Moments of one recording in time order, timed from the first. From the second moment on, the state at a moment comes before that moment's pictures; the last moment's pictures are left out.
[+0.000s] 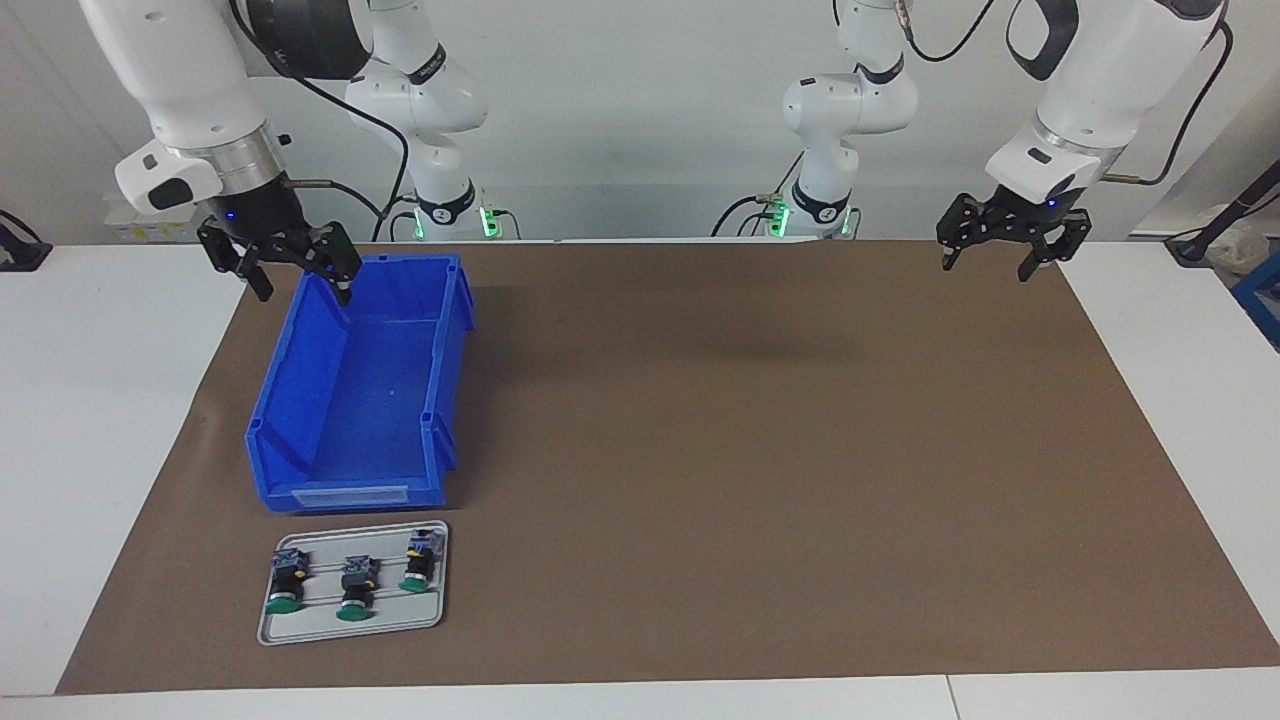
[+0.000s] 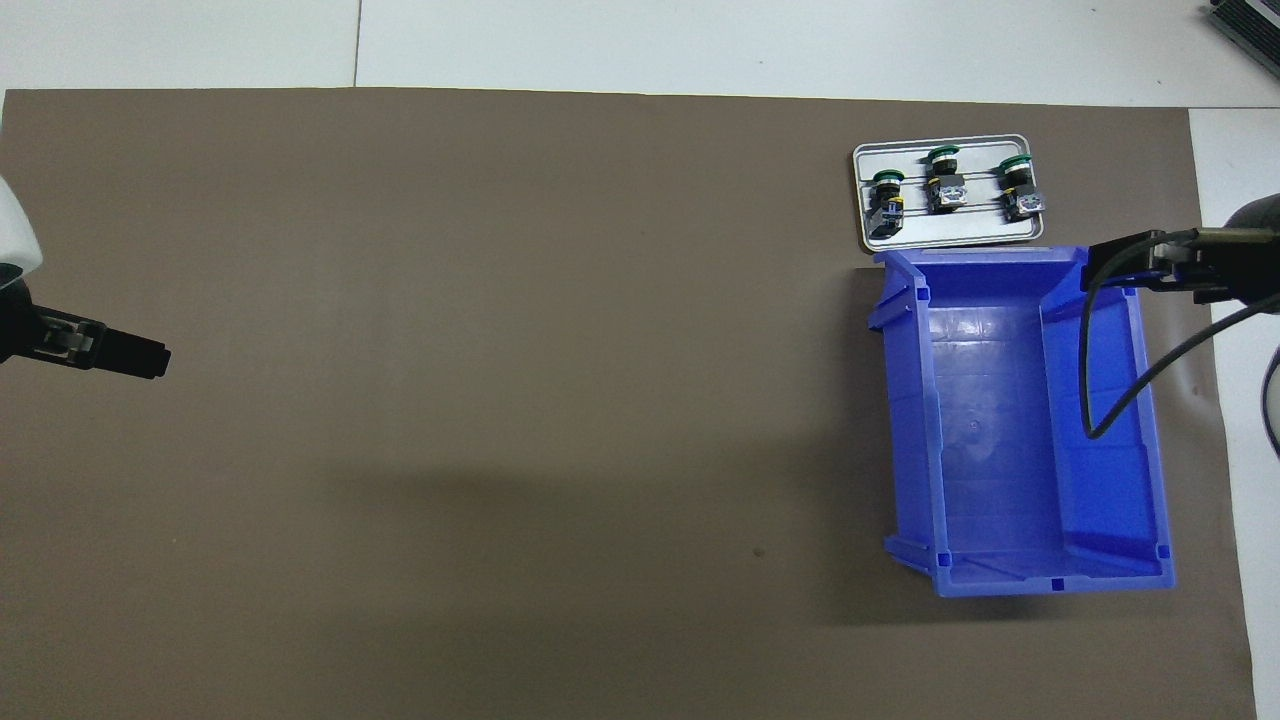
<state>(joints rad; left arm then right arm) -0.03 -0.08 -0.03 -1.70 0.01 1.62 0.24 0.03 0.02 -0.03 -1.60 -0.01 1.72 0.13</state>
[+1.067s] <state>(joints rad) -0.03 -0.08 -0.03 -1.70 0.01 1.62 0.24 -0.01 0.64 -0.01 -1.21 -0.01 1.95 0.02</state>
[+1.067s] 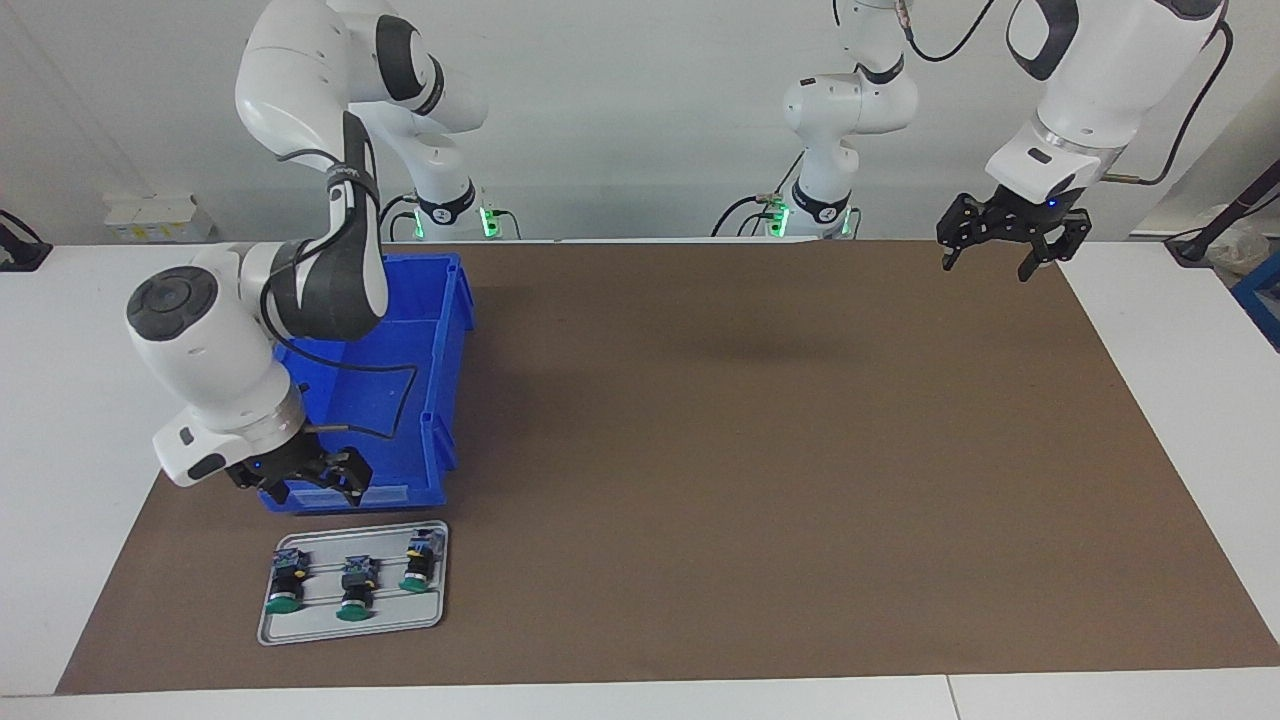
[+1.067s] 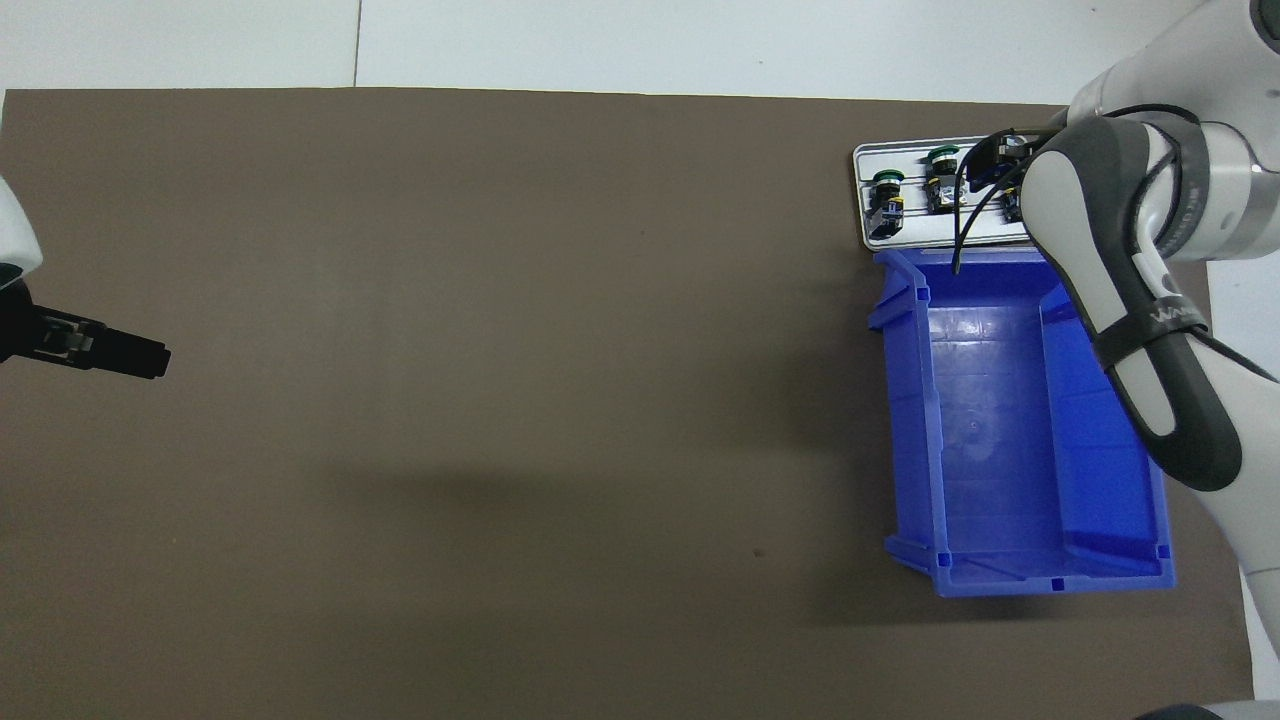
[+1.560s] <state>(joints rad) -0.03 -0.08 -0.03 -1.70 0.01 1.62 0.24 -0.04 0.81 0.03 -1.11 -0.01 2.08 -0.08</state>
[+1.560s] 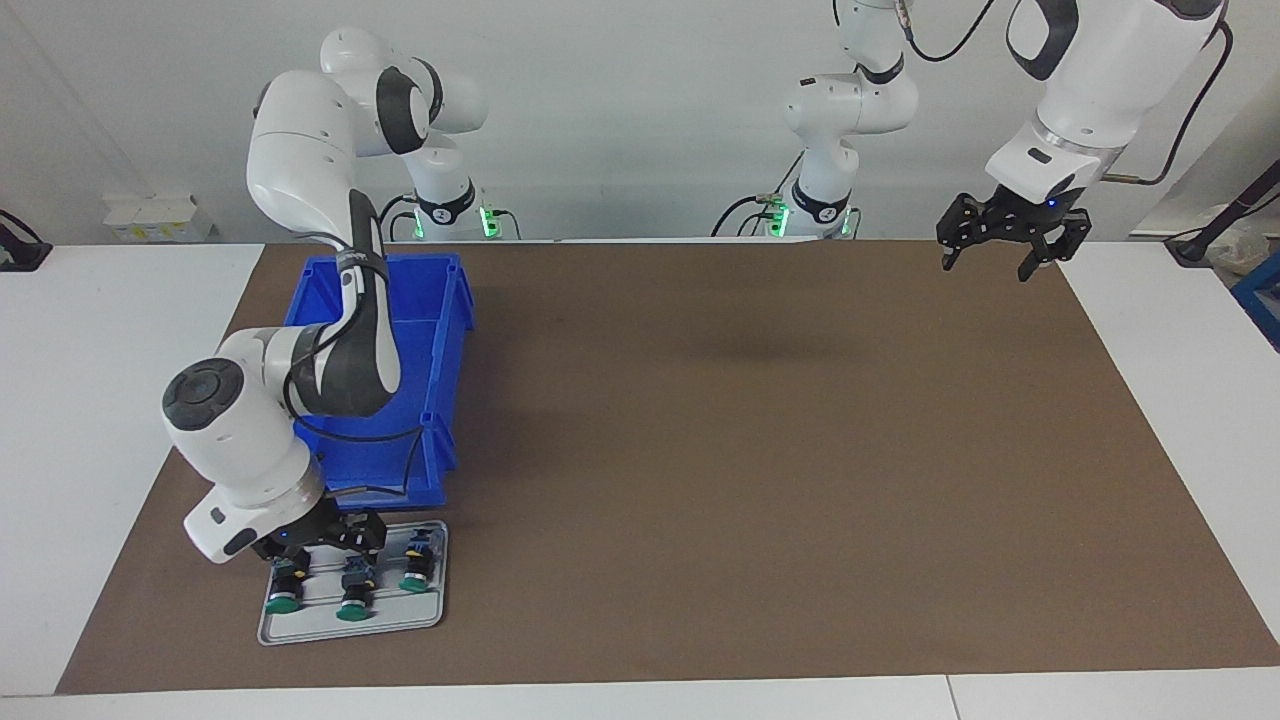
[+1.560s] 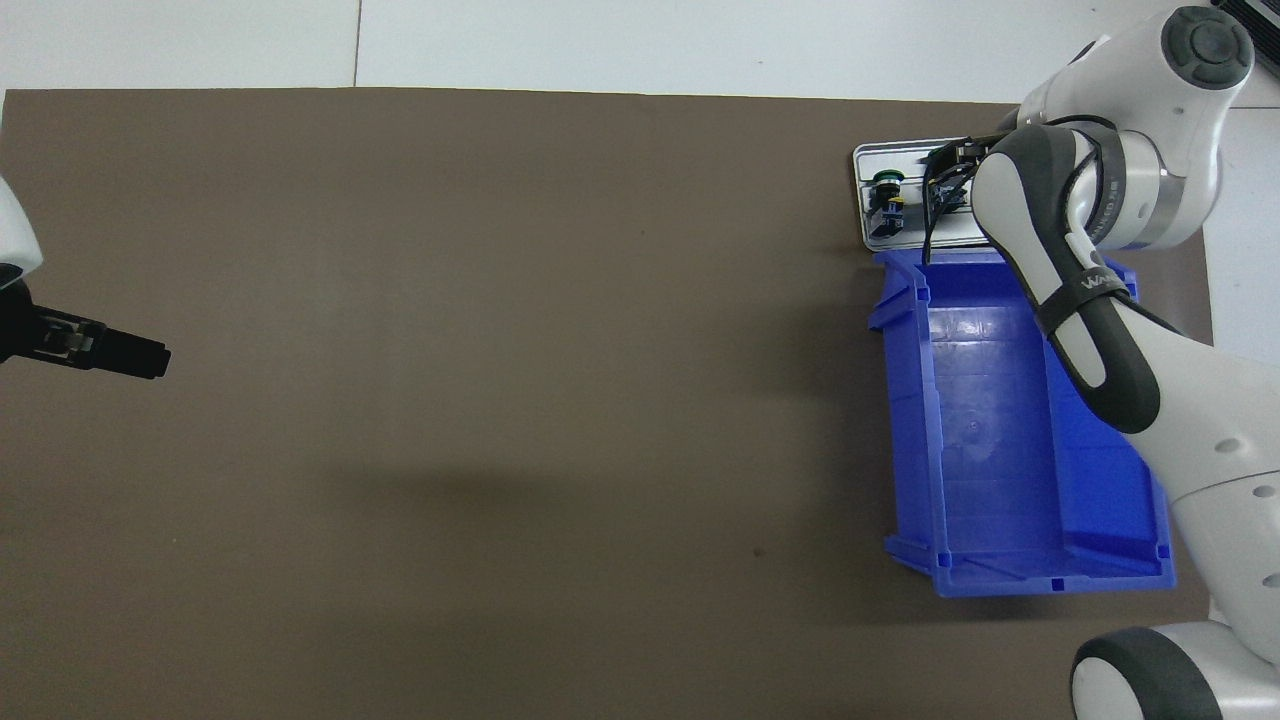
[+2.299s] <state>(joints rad) -0.03 -0.08 -0.03 -1.70 0.01 1.62 0.24 -0.04 0.89 0.03 -1.10 -0.01 2.14 -0.19</state>
